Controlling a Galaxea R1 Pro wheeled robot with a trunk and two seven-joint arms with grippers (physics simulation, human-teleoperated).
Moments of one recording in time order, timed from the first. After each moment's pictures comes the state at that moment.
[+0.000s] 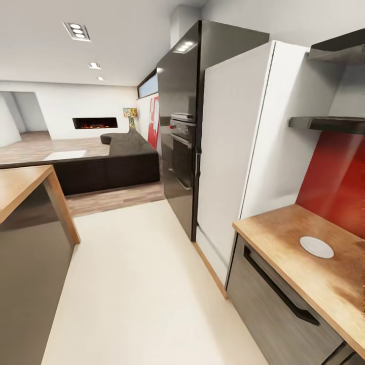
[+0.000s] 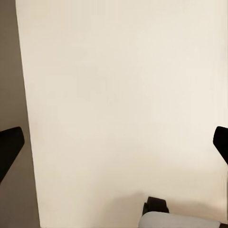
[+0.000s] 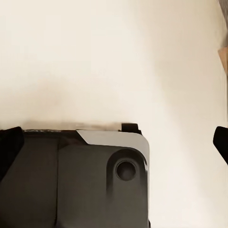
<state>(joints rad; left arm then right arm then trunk) -0.18 0.12 0.20 -0.30 -0.06 -0.21 0.02 -0.23 0.00 -0.39 -0.03 0.37 -0.18 0.06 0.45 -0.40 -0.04</state>
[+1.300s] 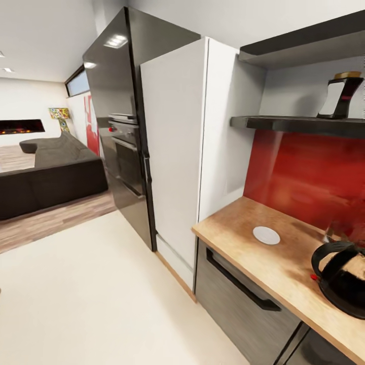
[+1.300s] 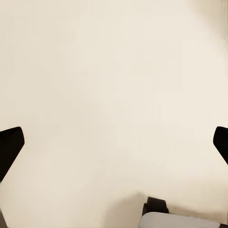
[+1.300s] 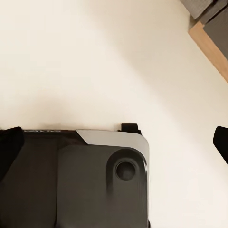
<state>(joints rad) -0.18 0.12 0.20 -0.30 -0.05 -0.21 0.02 -0.23 -0.01 -0.39 -0.03 0.37 -0.18 0.06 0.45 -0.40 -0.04</state>
